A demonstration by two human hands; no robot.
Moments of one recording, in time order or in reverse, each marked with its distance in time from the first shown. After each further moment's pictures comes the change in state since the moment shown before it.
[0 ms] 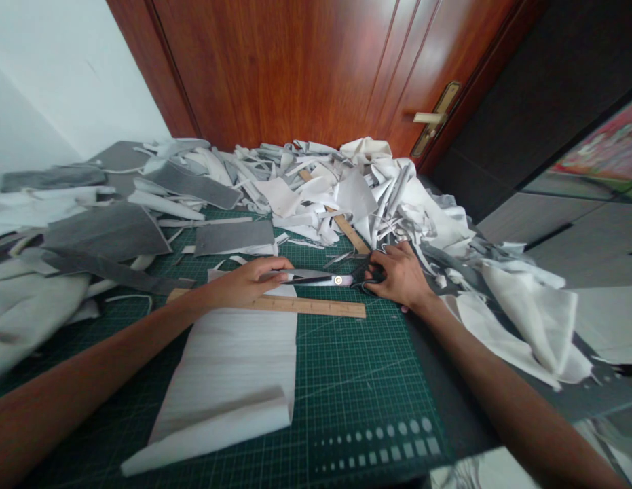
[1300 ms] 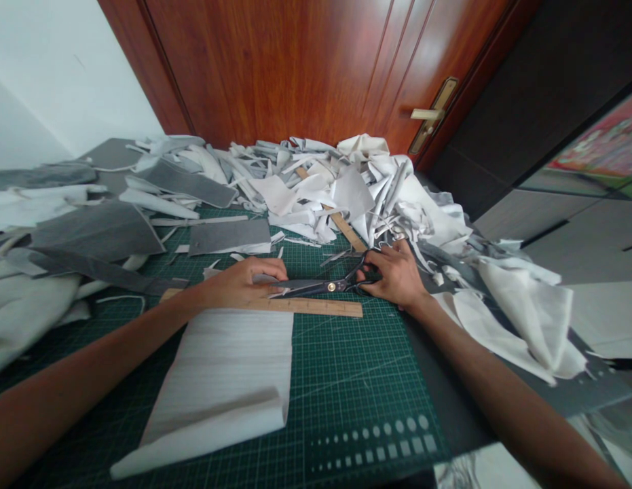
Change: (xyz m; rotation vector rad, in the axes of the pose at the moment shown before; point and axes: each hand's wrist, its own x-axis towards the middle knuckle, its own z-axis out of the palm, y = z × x) left_hand 0.002 0.001 -0.006 -0.154 -0.099 0.159; right_hand -0.002 -0.005 0.005 -0.019 0.196 -0.112
